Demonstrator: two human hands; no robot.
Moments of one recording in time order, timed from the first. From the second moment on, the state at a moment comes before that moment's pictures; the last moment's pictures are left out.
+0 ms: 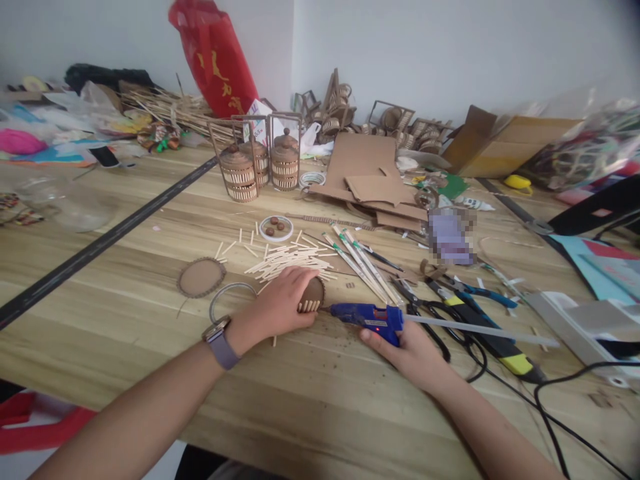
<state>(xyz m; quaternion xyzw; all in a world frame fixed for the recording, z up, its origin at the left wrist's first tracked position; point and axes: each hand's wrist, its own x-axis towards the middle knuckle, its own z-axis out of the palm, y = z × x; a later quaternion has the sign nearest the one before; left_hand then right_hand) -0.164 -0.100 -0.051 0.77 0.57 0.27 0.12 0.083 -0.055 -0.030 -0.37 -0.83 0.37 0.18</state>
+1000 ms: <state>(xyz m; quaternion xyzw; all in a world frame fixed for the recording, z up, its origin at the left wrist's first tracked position) -0.164 -0.100 -0.053 0.77 0.57 0.27 0.12 0.081 -0.057 -0.034 -0.37 -0.85 0.35 0.16</state>
